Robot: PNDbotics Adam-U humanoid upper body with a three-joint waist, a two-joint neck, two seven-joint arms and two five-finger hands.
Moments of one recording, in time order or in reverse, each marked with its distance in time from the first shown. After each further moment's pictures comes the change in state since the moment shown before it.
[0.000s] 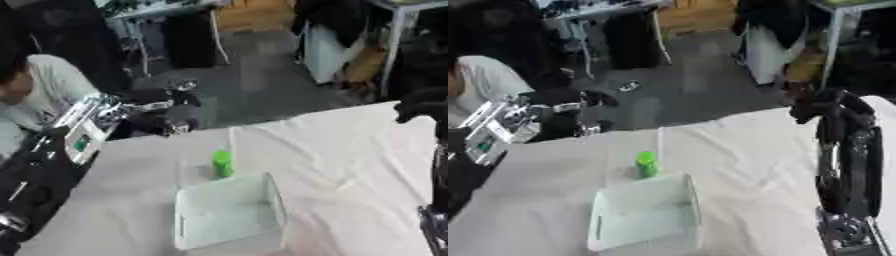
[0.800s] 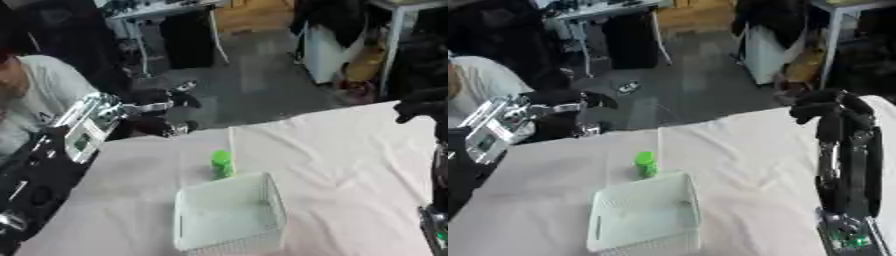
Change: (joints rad) left arm -0.049 0.000 -0.034 0.036 -0.026 -0.030 -0.092; right arm 0.000 0.000 0.002 0.000 0.000 -0.001 0.004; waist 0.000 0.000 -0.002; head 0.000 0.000
